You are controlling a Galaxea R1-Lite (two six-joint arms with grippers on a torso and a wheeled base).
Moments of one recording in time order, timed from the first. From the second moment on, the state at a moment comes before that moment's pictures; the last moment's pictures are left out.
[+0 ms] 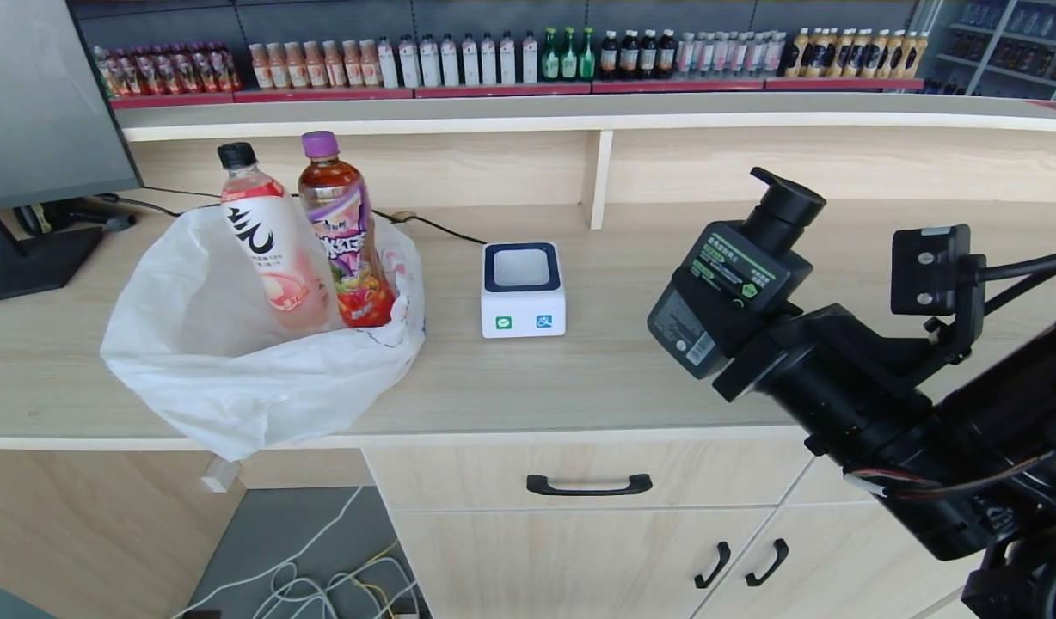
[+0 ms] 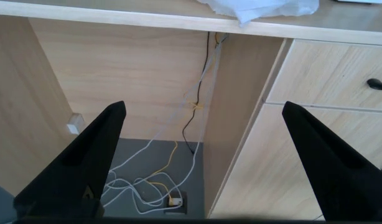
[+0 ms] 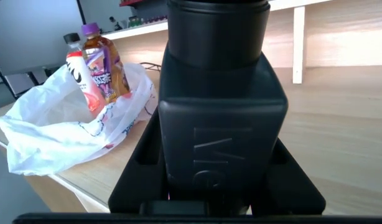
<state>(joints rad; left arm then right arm) 0.00 0.00 0.00 0.00 0.00 -0.01 0.65 1.69 -0.48 -1.57 -0.09 0.09</state>
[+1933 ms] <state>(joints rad) 0.00 0.00 0.00 0.00 0.00 0.00 0.50 2.08 -1.12 -1.57 0.38 -0.31</state>
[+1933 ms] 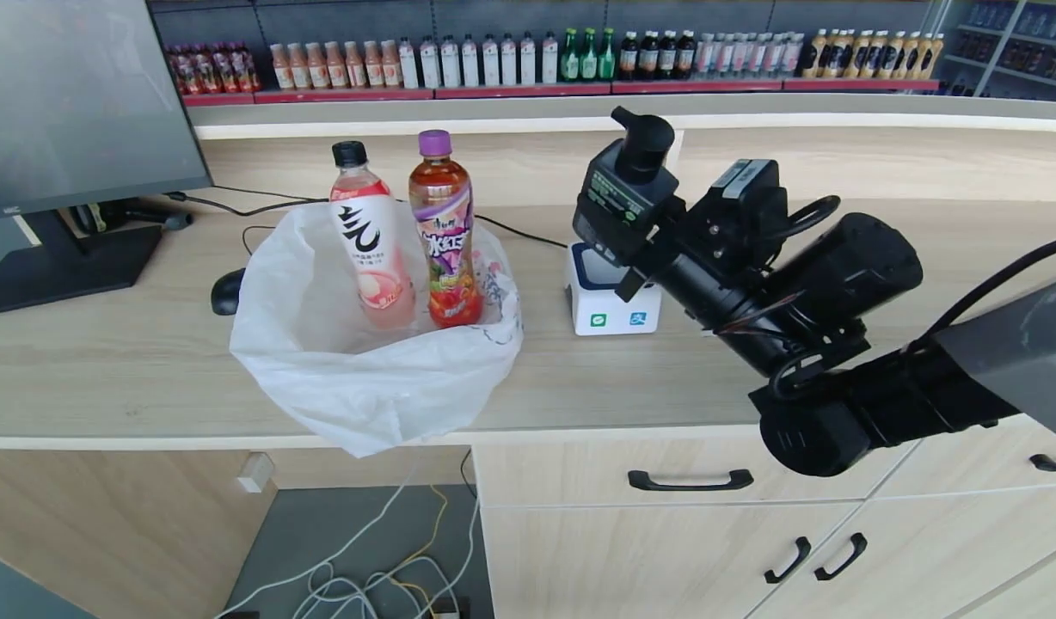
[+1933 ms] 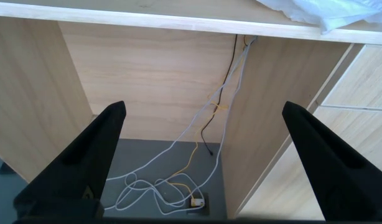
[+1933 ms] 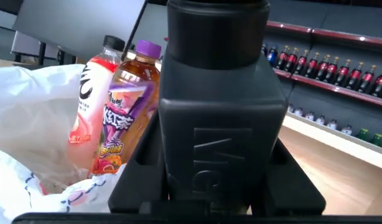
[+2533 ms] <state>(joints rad) 0.00 0.00 0.00 0.00 0.00 0.00 0.42 2.19 -1.29 -1.57 0.59 -0.48</state>
